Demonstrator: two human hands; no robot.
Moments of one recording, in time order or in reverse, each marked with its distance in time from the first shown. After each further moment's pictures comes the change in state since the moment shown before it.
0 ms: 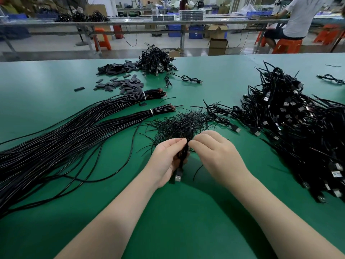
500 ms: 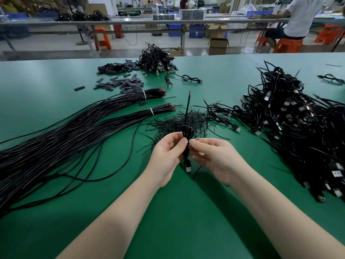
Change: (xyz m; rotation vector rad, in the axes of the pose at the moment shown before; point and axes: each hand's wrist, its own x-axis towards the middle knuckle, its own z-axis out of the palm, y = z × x) left_hand -0.003 -0.003 0.004 -0.023 0.018 0.098; right_hand 0.014 -0.012 -0.005 1.441 -0.082 1.519
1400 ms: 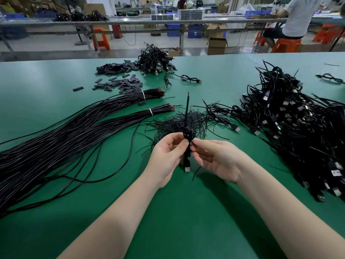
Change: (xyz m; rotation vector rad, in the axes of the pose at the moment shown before) left_hand 0.001 -0.003 -0.002 -0.010 -0.041 0.024; right_hand -0.001 -0.013 -0.006 0.091 -0.054 0.217
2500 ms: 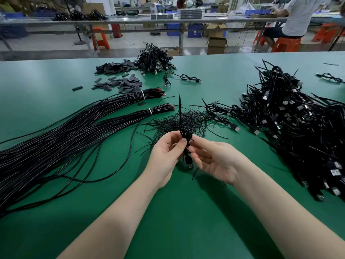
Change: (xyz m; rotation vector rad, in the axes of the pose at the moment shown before) left_hand -0.001 -0.003 0.000 0.040 -0.025 0.081; right_hand -0.003 0.002 0.007 -0.022 0.087 0.053
